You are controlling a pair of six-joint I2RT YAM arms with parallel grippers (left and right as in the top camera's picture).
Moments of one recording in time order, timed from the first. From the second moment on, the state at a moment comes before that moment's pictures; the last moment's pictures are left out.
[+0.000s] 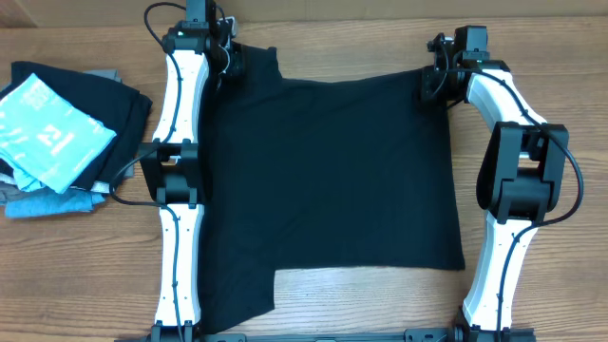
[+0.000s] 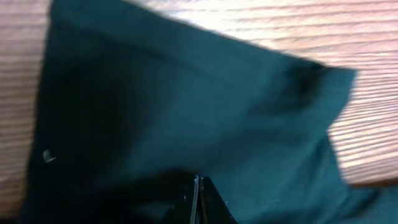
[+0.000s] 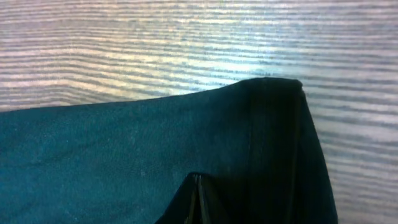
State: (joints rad) left arm -0.04 2.88 2.84 -1.09 0.27 -0.13; right arm -0.07 2.41 1.86 -0.54 -0.26 -0.06
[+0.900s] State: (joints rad) left arm -0.04 2.86 2.66 -0.68 0.21 -0.12; right arm -0.06 2.41 1.86 -0.54 -0.25 -0.04
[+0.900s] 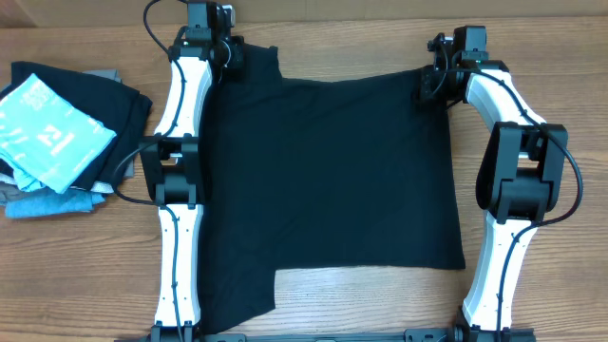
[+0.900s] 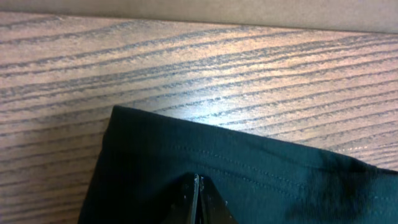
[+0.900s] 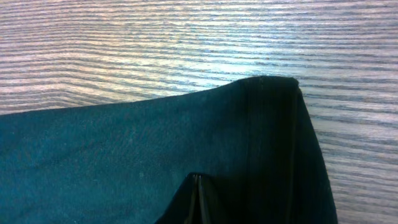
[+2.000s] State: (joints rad) left arm -0.19 2.21 2.69 -1.68 0.13 -0.14; right arm -0.22 2.02 2.25 -1.64 -0.11 0.23
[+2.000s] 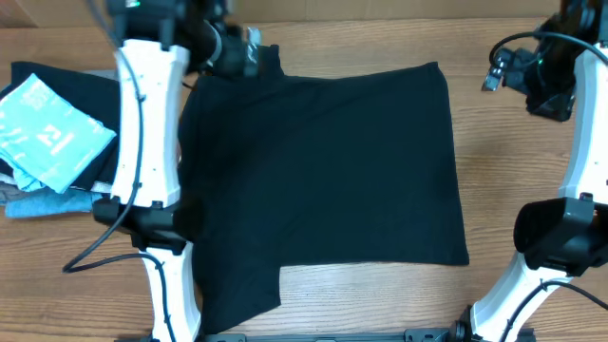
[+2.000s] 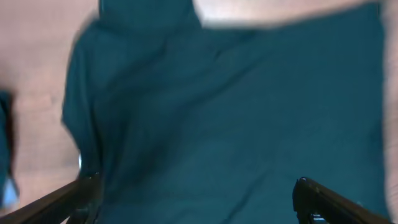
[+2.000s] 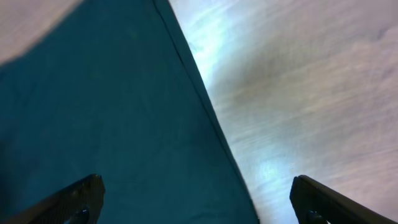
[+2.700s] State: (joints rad) left arm -0.31 1.39 1.28 -1.52 0.03 -0.35; right arm -0.28 1.60 1.28 -1.36 -0.09 0.34
